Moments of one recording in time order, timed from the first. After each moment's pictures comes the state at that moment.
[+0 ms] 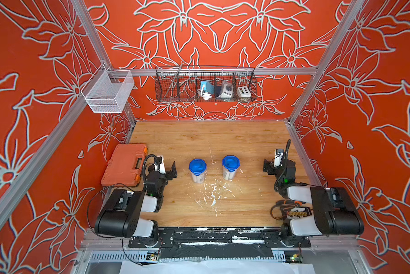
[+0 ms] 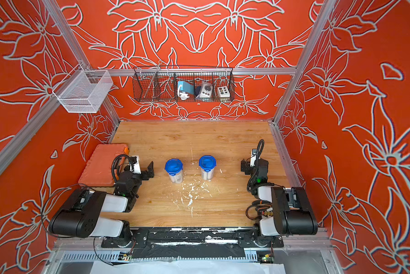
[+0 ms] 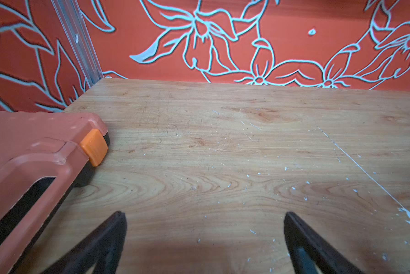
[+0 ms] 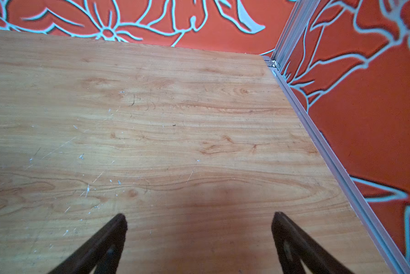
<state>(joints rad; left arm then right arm) -0.05 1.42 0.13 1.08 -0.08 -0.06 0.02 1.42 0.33 0.68 0.09 -0.10</state>
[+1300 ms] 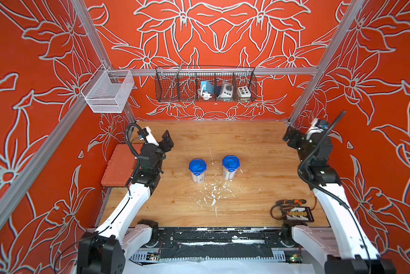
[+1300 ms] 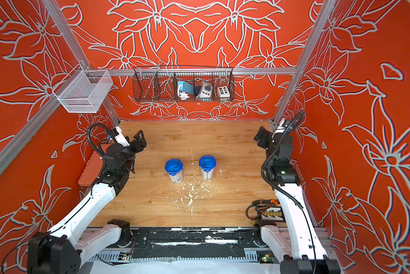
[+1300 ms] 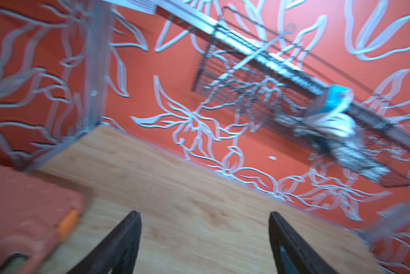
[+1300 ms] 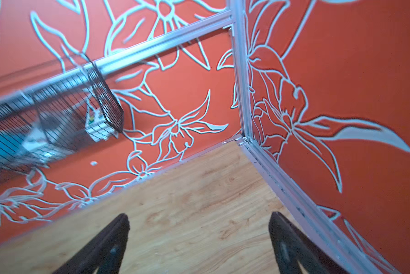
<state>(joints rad) -0.20 1.01 0.74 0.20 -0.19 -0.48 0.02 0.95 1.04 -0.32 0.20 0.36</state>
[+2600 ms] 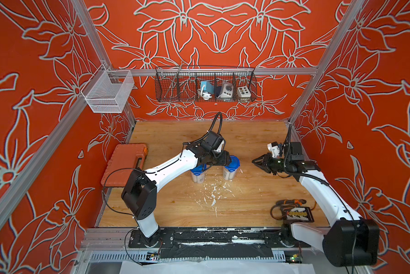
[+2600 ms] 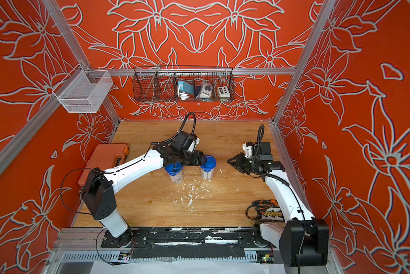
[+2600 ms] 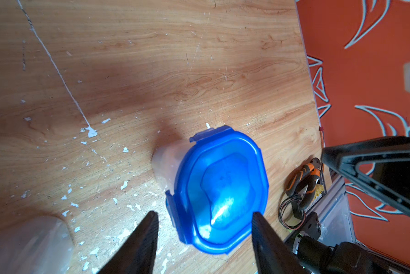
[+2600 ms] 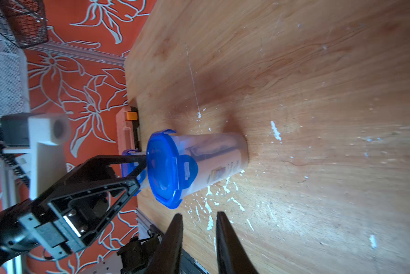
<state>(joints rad) -0.69 1.72 1.42 -0.57 0.22 -0.62 0.07 1.16 0.84 -0.52 -0.74 0.65</state>
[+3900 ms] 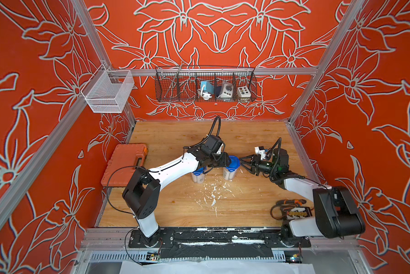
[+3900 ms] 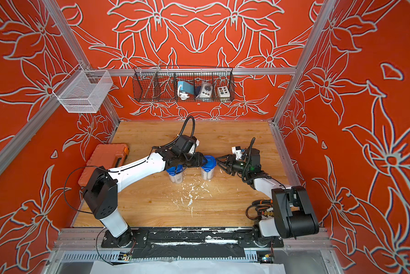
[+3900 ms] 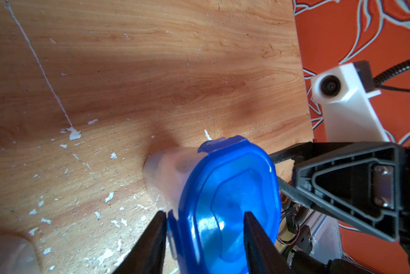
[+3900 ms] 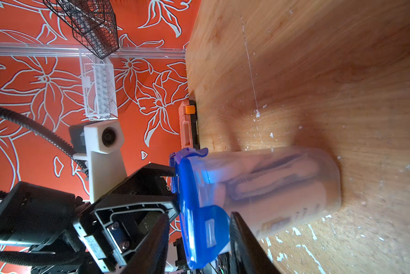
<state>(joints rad) -0.69 1.72 1.32 -0.42 0.23 -0.70 0.16 1.42 0.54 0.46 -0.97 1.17</state>
